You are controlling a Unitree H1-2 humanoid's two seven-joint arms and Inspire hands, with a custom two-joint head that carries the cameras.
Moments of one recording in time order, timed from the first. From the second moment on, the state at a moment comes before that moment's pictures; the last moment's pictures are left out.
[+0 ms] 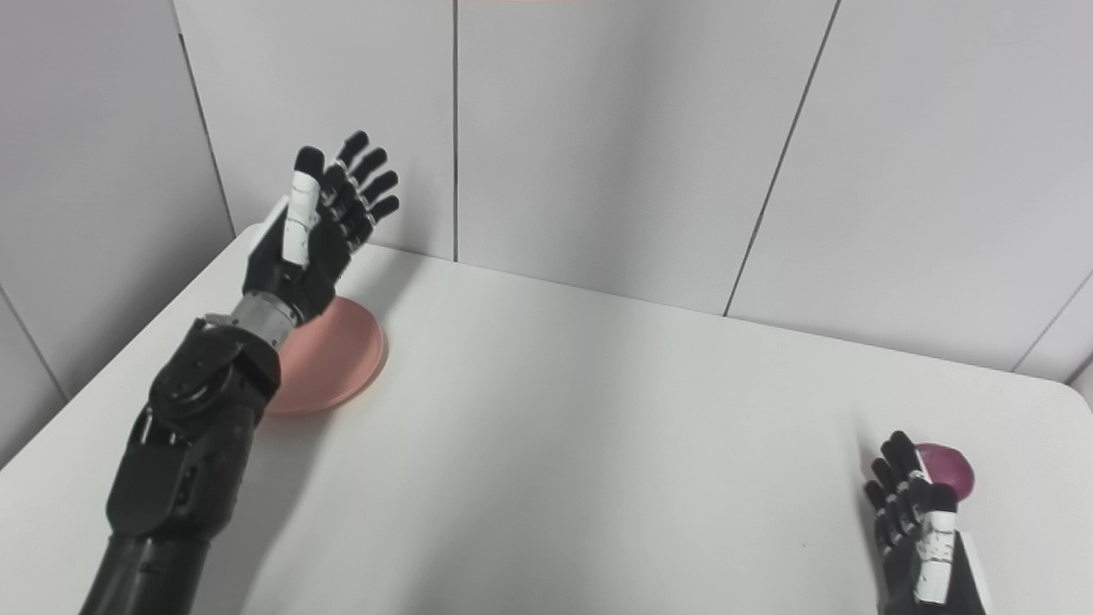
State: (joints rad) left arm -0.49 0.27 0.20 0.03 -0.33 0.21 -0.11; right arm -0.09 -0.23 -0.19 0.14 0.31 -0.04 0.18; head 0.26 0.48
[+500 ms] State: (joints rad) left arm -0.55 0.42 0.30 0.47 -0.25 -0.04 -0.12; right arm -0.09 -0.23 -0.19 0.16 0.32 -0.04 0.20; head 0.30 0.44
